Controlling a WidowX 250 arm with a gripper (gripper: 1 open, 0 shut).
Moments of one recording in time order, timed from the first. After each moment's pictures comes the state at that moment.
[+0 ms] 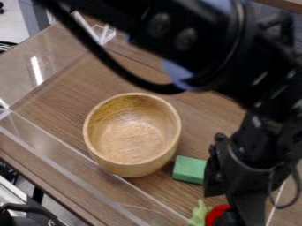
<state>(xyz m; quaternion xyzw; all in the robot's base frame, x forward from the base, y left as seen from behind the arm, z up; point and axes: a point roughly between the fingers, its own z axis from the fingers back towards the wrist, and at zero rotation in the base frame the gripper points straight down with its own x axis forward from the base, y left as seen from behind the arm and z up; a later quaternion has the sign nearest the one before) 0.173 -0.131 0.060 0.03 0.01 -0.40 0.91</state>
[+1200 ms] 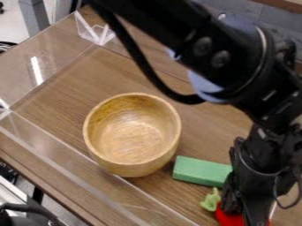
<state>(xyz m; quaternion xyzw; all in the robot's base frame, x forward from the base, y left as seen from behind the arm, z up) 0.196 -0.146 0.035 0.02 -0.03 -0.50 0.87</state>
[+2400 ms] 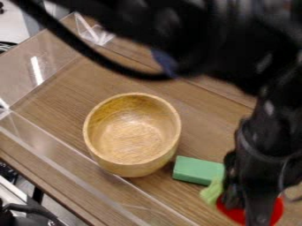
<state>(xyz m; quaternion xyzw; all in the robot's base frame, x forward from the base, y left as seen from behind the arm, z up) 0.175 -0.142 0.096 0.04 -0.04 -0.52 0.85</state>
